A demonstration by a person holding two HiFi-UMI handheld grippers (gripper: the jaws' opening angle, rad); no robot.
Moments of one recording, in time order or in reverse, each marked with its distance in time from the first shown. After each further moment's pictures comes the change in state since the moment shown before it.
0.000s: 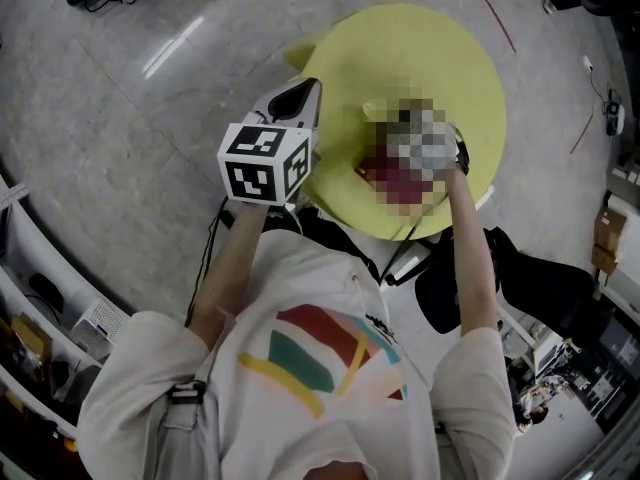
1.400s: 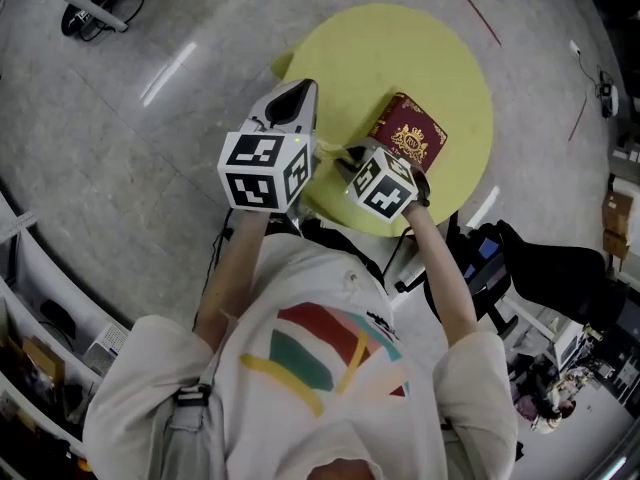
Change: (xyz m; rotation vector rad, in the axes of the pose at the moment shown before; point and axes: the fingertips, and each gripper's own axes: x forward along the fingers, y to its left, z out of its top) left arm -0.008 -0.040 0.017 0.086 -0.077 -0.032; right arm -0.017 0.111 0.040 -0.011 -0.161 0.064
